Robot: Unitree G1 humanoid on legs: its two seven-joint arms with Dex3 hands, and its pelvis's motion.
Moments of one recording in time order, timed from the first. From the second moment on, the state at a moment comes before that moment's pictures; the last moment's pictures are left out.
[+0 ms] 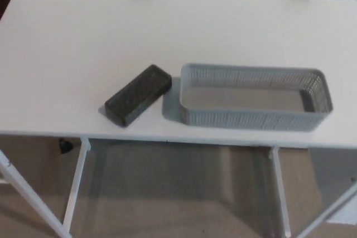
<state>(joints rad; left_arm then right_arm) 0.33 0.49 0.25 0.54 -0.12 0.04 -0.33 0.43 -0.31 -0.09 0.51 0.01 -0.16 0.19</state>
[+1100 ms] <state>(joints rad) 0.31 0.49 0.24 0.51 -0.13 0.05 -0.36 0.43 -0.30 -0.10 0.44 0.01 -0.14 0.18</state>
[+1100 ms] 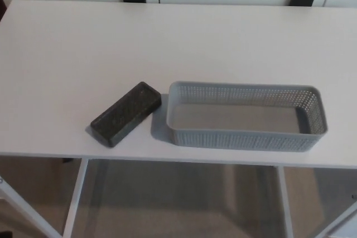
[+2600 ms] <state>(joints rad) 0.44 0.72 0.22 -0.61 -0.36 0.01 -0.55 0.38 -0.29 -0.09 0.43 0.01 -0.12 0.19</state>
